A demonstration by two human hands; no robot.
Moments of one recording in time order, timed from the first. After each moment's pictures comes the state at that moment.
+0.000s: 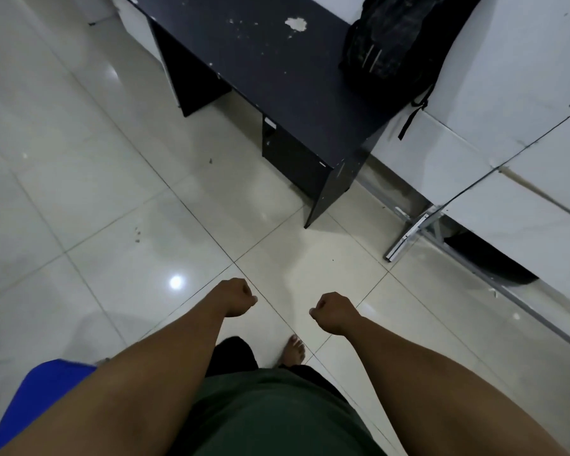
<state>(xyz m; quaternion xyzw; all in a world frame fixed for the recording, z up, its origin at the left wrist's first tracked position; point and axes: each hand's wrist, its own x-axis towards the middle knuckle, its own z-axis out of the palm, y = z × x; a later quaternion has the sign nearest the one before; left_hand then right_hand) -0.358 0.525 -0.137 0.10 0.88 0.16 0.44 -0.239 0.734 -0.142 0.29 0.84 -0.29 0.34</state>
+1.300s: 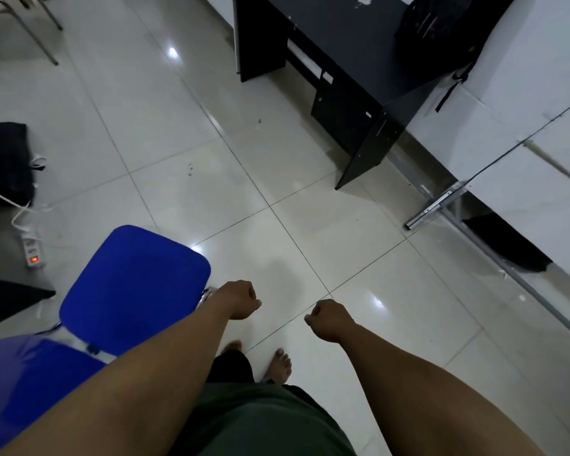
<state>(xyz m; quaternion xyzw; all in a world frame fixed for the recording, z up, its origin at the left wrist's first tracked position) -0.050 0.310 -0.134 0.09 0.88 0.14 0.44 0.042 0.515 -0.137 0.24 0.86 -0.27 0.37</state>
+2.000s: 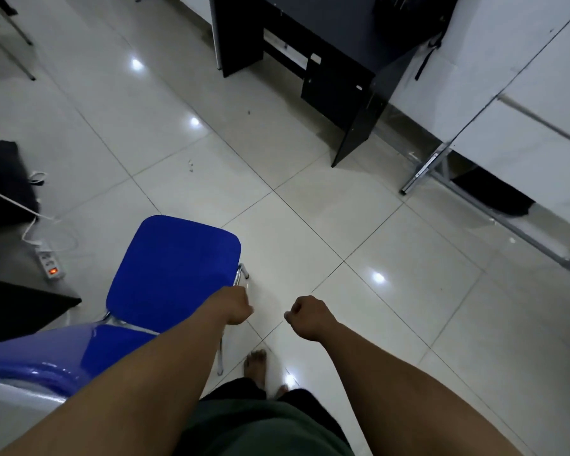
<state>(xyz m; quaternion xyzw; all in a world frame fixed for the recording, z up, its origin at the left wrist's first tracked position) 0.021 0.139 -0.133 0.17 0.87 0.05 0.47 0.124 0.304 -0.133 0.27 0.85 -0.31 0.32</state>
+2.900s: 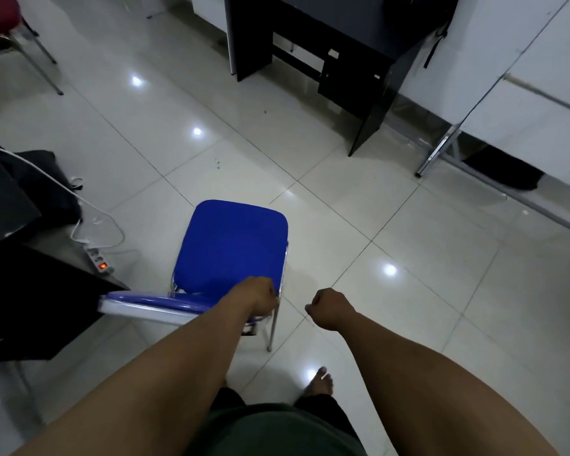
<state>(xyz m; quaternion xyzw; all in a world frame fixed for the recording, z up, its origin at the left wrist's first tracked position) 0.057 -0.044 -0.121 0.23 0.86 0.08 0.45 0.169 0.111 -0.132 0.31 0.85 -0.30 0.30</state>
